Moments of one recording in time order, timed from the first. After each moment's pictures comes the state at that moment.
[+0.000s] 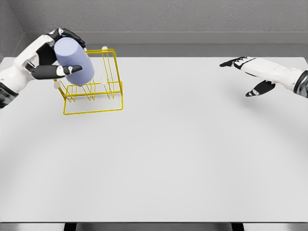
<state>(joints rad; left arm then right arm) -0.45 0.60 -0.24 -1.41 0.63 -0.22 -0.61 -0.77 -0.76 0.69 -1.06 0.26 -0.61 0.36</state>
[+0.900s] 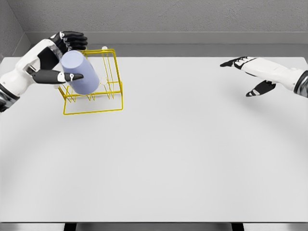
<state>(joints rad) -0.43 0.60 -0.24 -1.41 0.63 -0.22 -0.61 -0.77 -0.76 0.69 -1.07 0.26 -0.61 0.36</state>
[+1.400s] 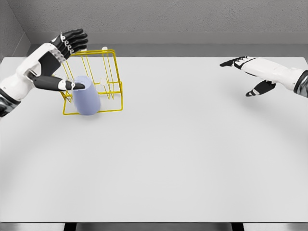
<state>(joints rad) -0.37 0.62 -0.23 -1.48 0.65 -0.28 -0.61 -0.76 -0.76 0.69 -1.06 0.26 -0.61 0.36</state>
